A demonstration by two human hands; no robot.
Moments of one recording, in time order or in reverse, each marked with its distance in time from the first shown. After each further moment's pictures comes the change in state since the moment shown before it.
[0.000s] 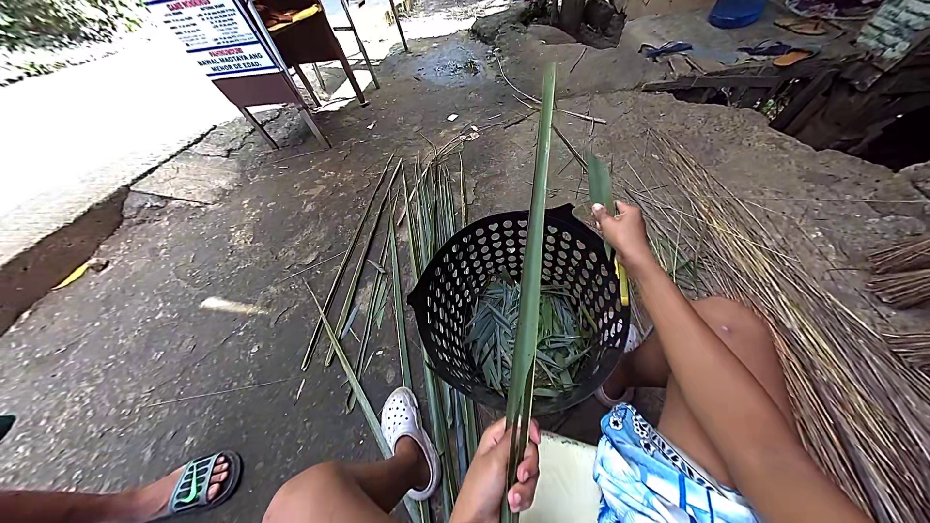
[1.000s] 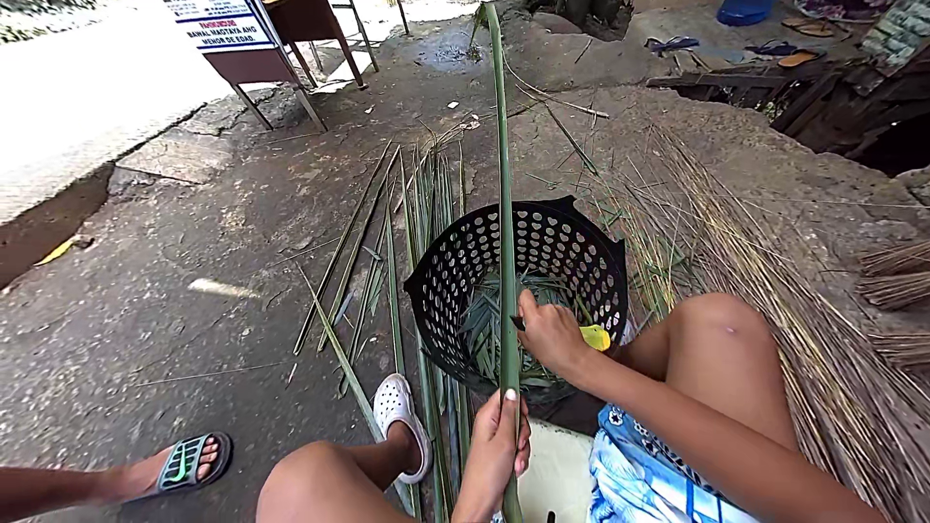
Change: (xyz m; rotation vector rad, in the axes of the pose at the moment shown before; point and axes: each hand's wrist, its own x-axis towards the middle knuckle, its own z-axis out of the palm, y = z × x) left_hand 0.003 0.002 0.027 0.337 0.348 0.116; right_hand -0.146 -0.026 0.044 -0.828 -0.649 -0.216
